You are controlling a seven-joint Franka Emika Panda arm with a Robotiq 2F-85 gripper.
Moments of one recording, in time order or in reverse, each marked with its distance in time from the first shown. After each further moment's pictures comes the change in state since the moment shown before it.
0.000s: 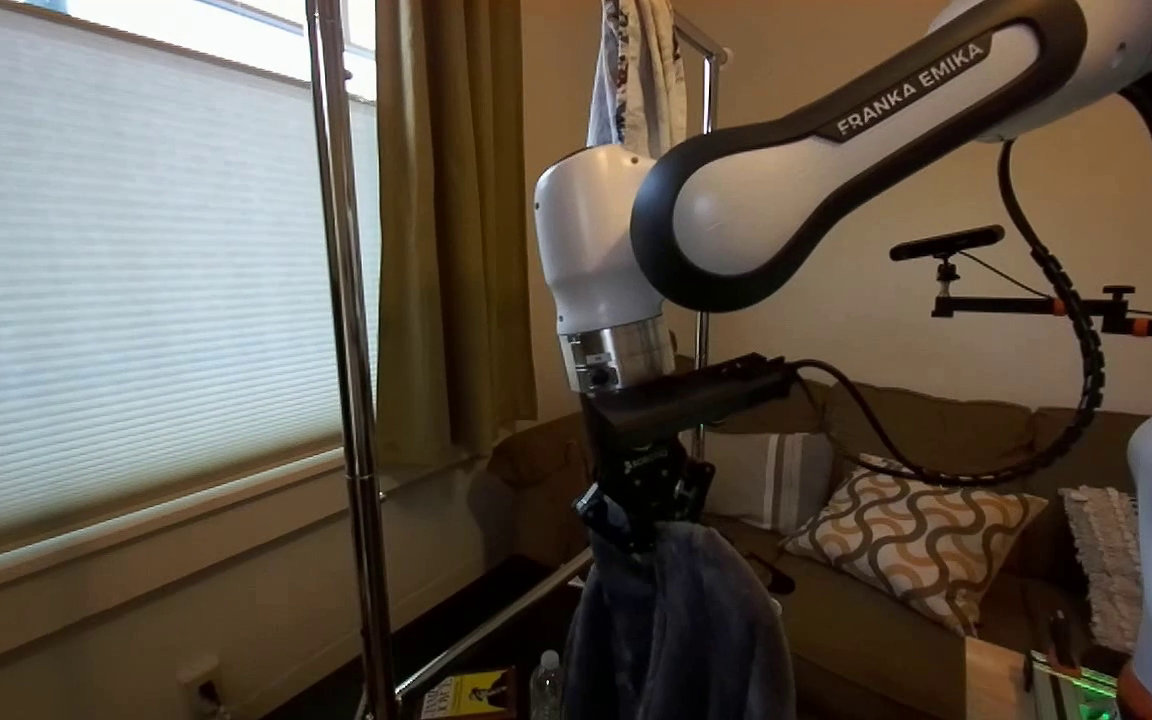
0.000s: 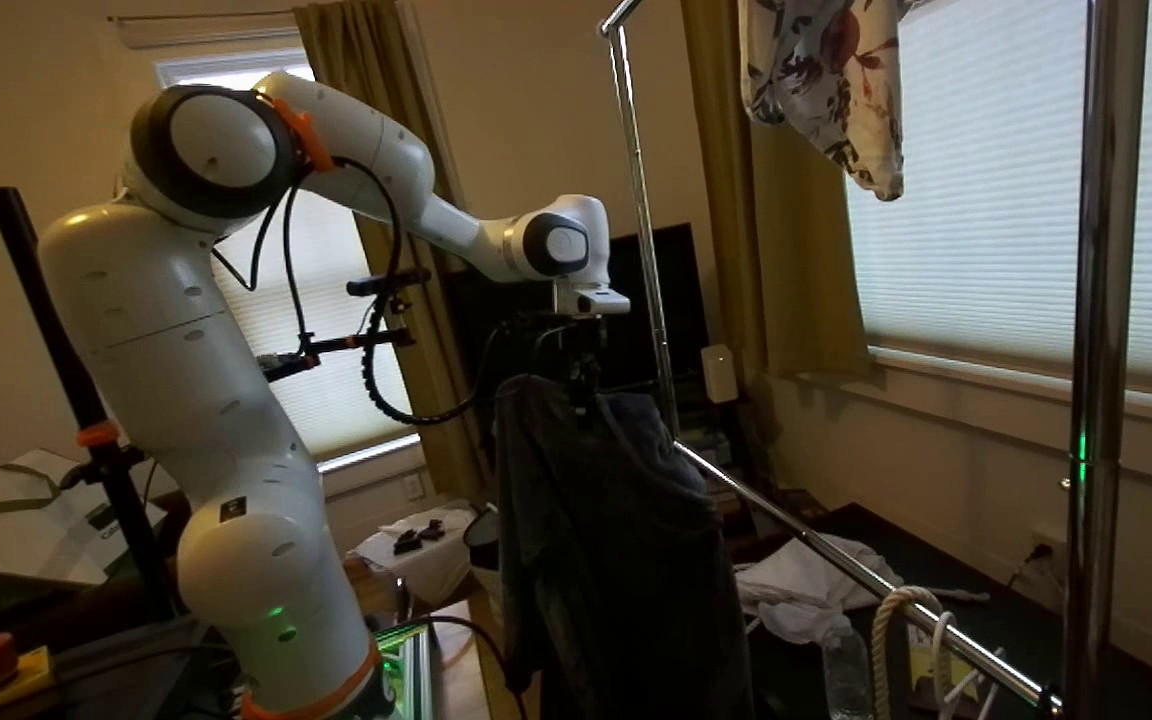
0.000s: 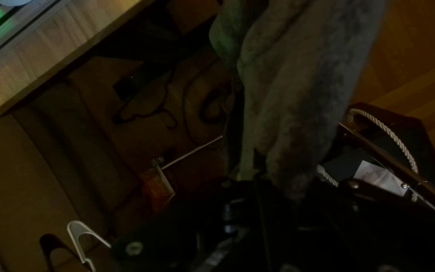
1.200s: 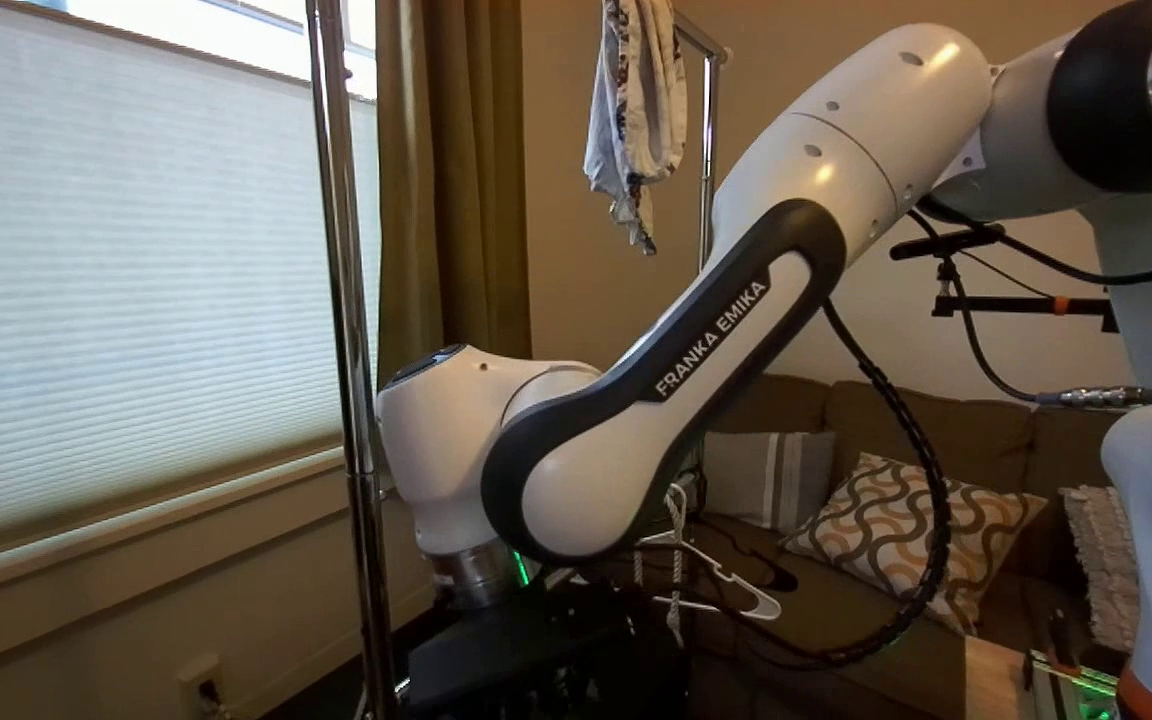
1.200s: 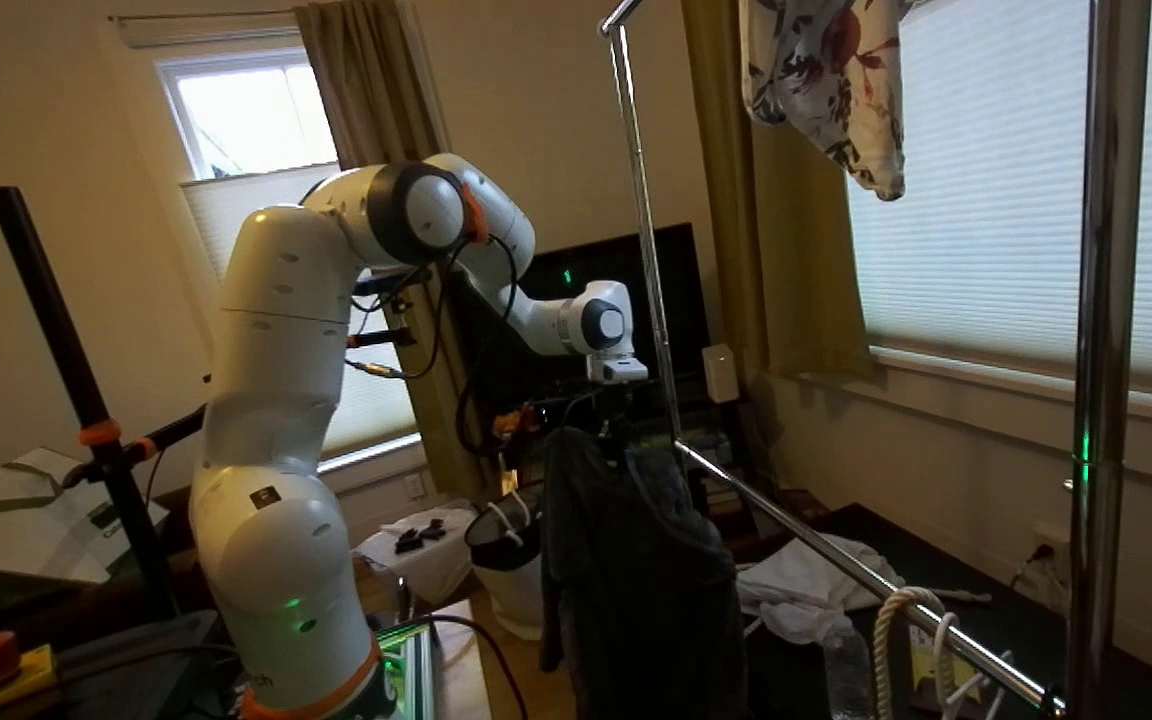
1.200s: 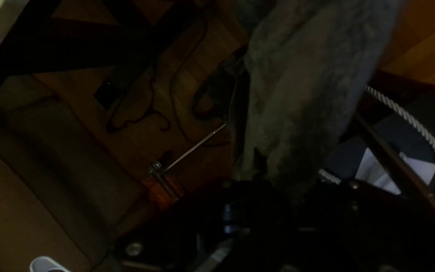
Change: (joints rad) arm 0.224 0.503 -0.100 0.253 -0.193 0.196 0.403
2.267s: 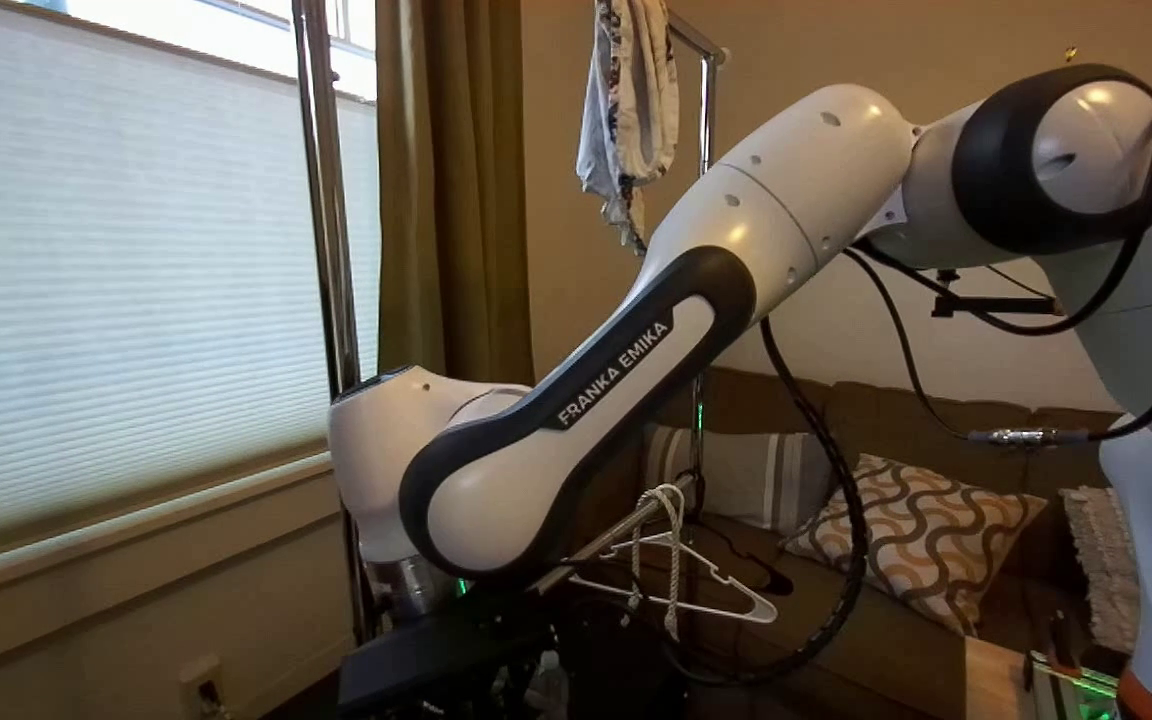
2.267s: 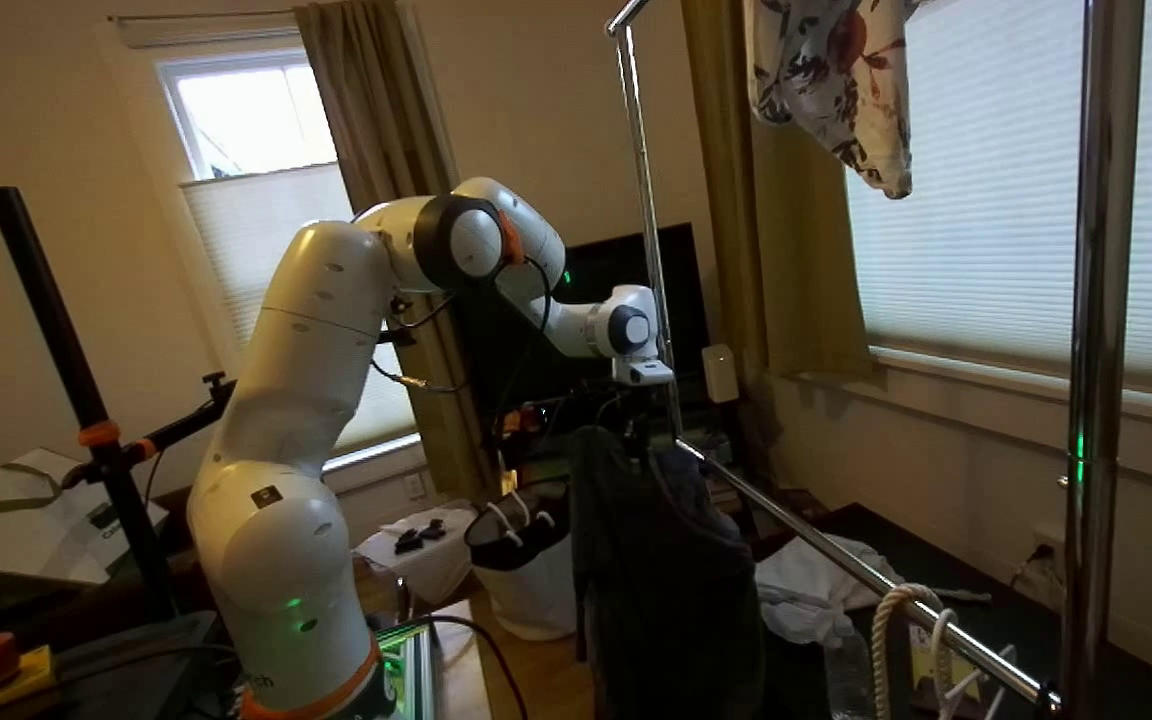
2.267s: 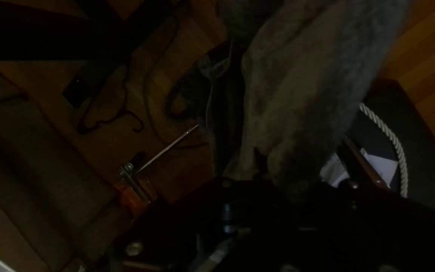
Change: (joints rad) arm 0.017 0.168 -0.034 0.209 0.026 -0.010 -0.072
